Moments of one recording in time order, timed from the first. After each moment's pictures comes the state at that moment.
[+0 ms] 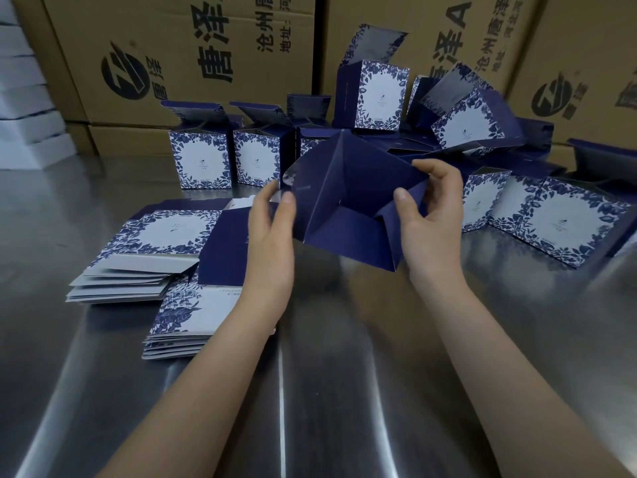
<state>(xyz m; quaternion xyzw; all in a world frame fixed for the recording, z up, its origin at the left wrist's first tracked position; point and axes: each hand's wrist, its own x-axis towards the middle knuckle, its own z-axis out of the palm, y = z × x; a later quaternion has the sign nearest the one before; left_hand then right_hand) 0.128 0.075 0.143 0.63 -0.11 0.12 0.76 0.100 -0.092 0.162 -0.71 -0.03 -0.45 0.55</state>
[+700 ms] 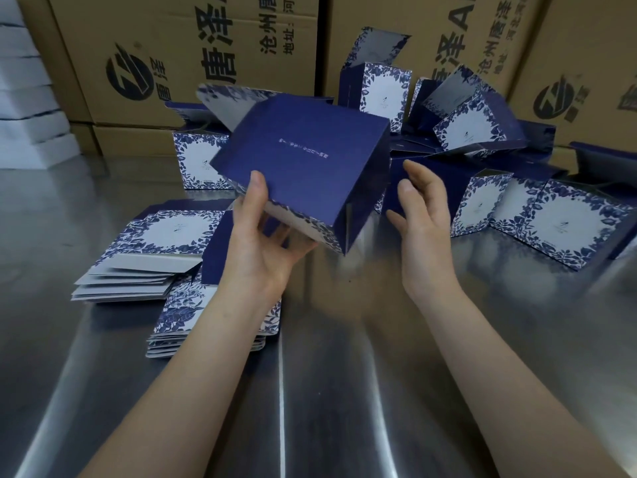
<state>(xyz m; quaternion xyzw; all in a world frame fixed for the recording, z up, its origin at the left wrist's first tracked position) 0.128 0.089 0.155 0.34 -0.08 -0.07 0.94 0.094 -0.077 0.163 -0.65 -0.02 -0.35 0.67</state>
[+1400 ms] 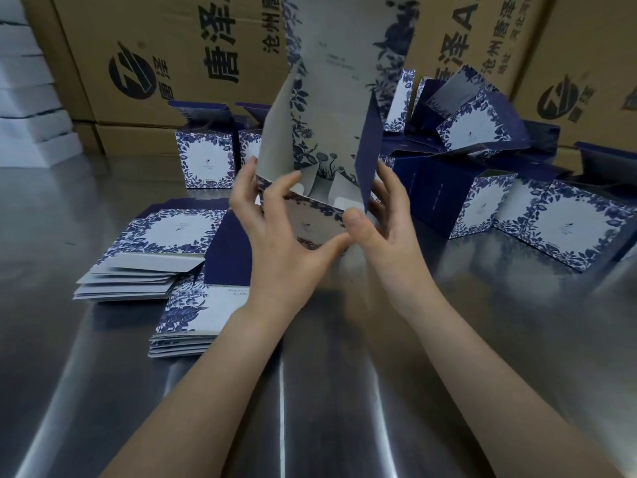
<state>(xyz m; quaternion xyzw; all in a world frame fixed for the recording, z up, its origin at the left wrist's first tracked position) 0.129 0.074 0.132 0.72 -0.24 0.40 0.51 0.087 -0.052 0.157 -0.73 -0.14 -0.27 0.62</state>
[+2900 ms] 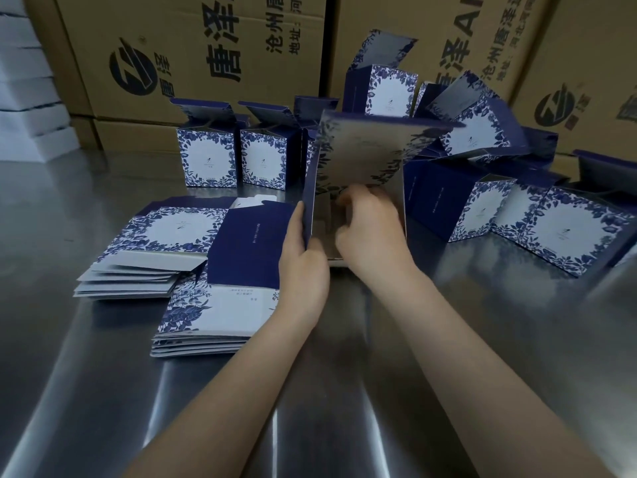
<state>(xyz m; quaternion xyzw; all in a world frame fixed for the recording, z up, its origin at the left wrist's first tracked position) 0.129 0.052 0.120 0.65 -0.07 0.06 0.75 0.102 -0.024 0.186 -0.93 0.07 -0.25 0.25</state>
